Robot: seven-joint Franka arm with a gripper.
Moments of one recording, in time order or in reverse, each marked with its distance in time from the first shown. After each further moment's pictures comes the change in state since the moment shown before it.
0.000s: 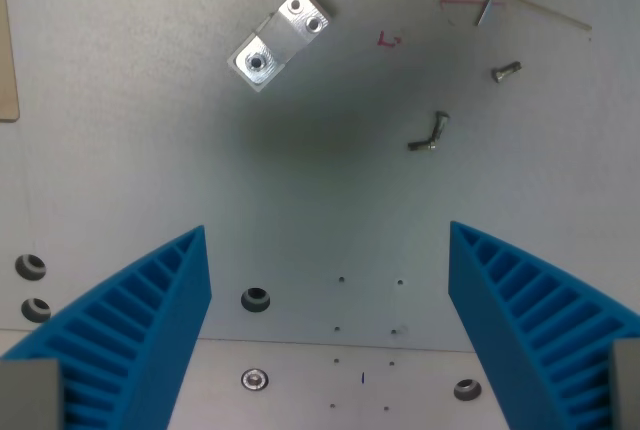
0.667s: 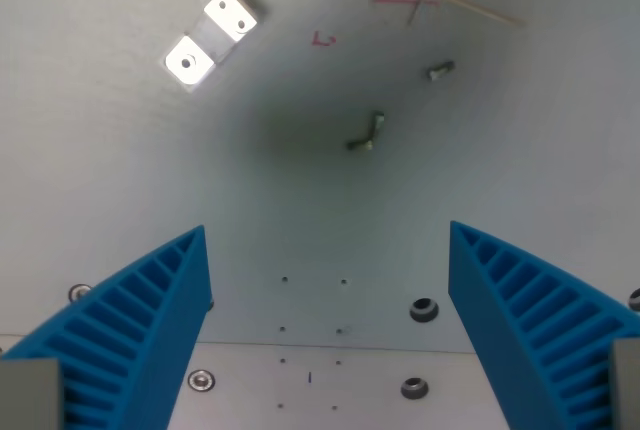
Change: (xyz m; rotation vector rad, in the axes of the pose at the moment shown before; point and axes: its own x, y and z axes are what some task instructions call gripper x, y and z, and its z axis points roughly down) arm -0.003 0.040 0.000 -0.001 0.001 0.011
